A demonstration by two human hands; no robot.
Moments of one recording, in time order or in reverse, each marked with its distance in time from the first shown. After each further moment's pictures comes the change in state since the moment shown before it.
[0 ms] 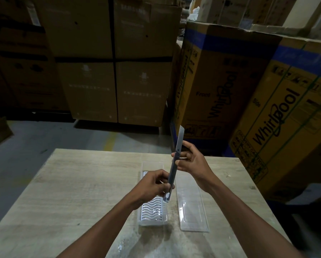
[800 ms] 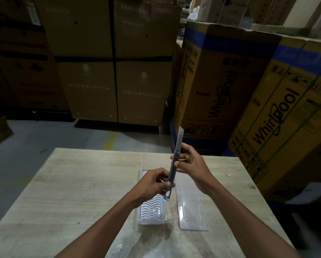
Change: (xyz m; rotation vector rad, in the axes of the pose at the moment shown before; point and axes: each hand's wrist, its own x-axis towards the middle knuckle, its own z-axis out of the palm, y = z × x) left_hand 0.001 0.002 0.002 -0.013 0.000 -0.012; right_hand -0.001 0.010 0.004 -0.010 0.010 0.016
